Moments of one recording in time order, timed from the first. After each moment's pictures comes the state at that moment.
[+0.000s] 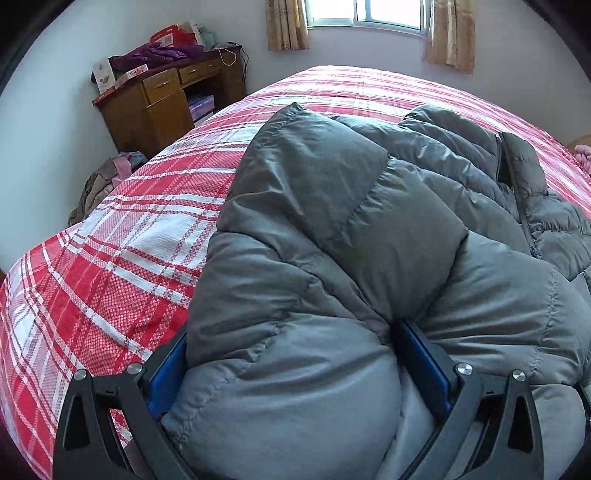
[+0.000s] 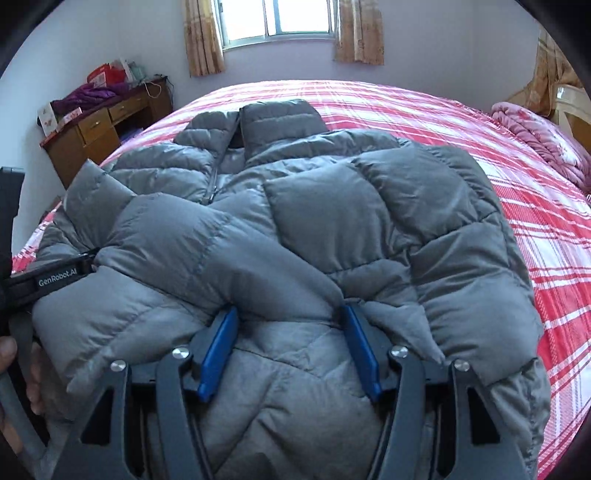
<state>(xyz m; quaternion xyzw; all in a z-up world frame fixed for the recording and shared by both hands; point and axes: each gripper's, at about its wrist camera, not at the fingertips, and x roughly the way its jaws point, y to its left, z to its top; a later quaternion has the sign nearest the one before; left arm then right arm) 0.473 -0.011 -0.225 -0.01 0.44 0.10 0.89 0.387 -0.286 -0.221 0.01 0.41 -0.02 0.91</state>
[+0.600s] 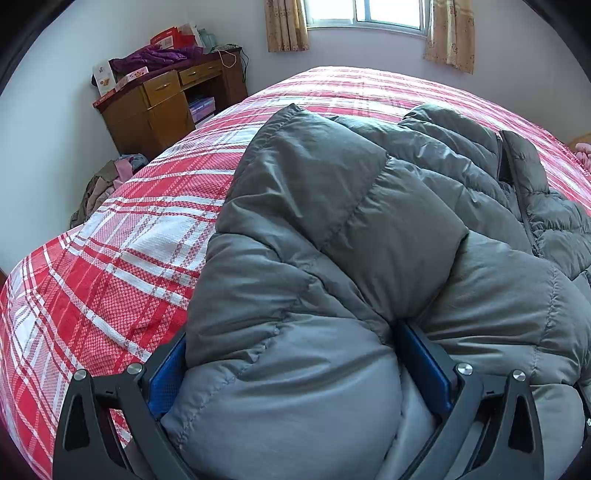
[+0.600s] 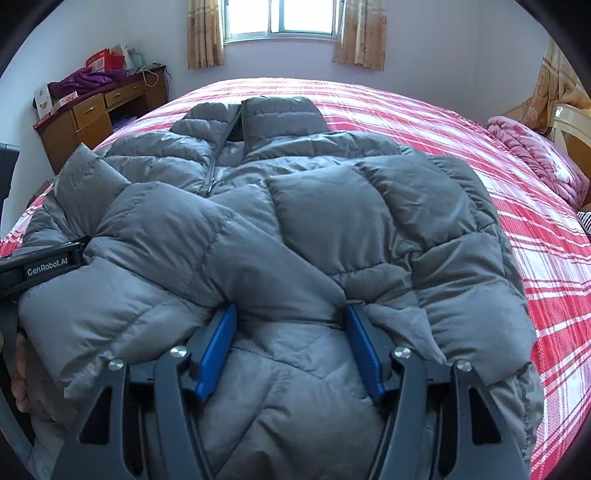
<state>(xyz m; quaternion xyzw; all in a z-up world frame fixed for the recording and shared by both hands) 0.474 -0.013 -0.225 -0.01 0.44 0.10 0.89 0.391 -0.275 -0.224 -0.03 0.41 -0.04 0.91</state>
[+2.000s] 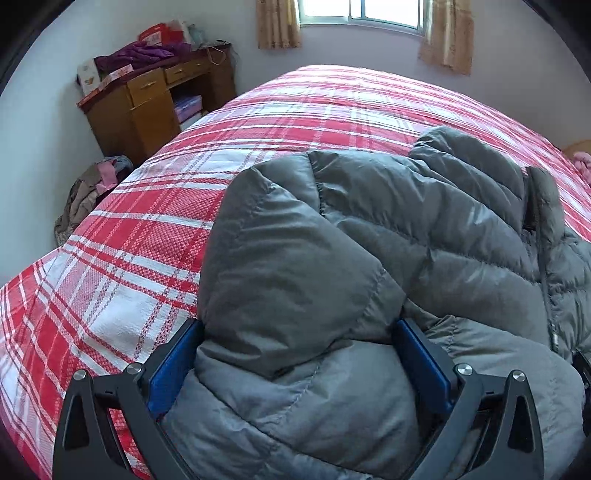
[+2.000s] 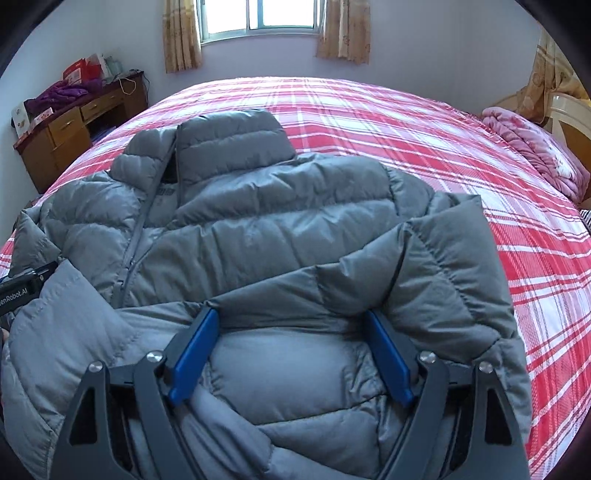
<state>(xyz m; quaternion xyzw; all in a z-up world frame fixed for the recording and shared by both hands) 0.550 0.003 -0.221 -0.01 0.45 0.07 0.89 0.462 -0.322 -0.216 -0.01 0.42 -0.06 0.91</state>
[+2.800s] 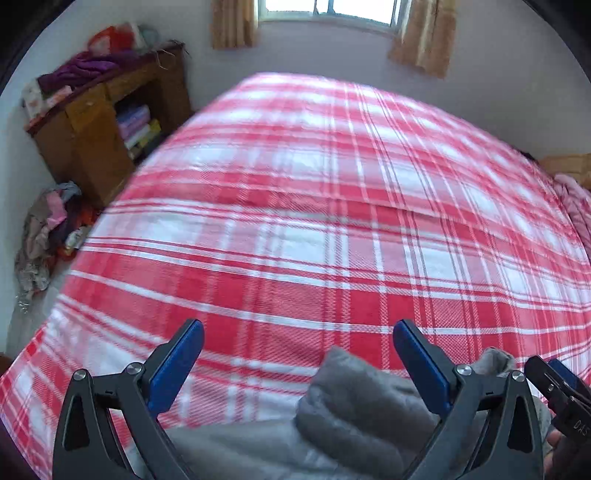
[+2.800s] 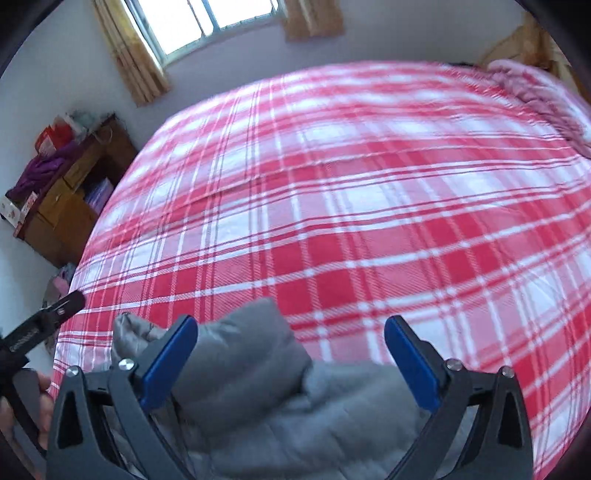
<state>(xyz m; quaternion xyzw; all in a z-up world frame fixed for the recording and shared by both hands) 0.754 -0.057 -0.149 -0.03 0.48 -0.01 0.88 0.648 -0.379 -0.146 0.13 0.46 -0.04 0.88</state>
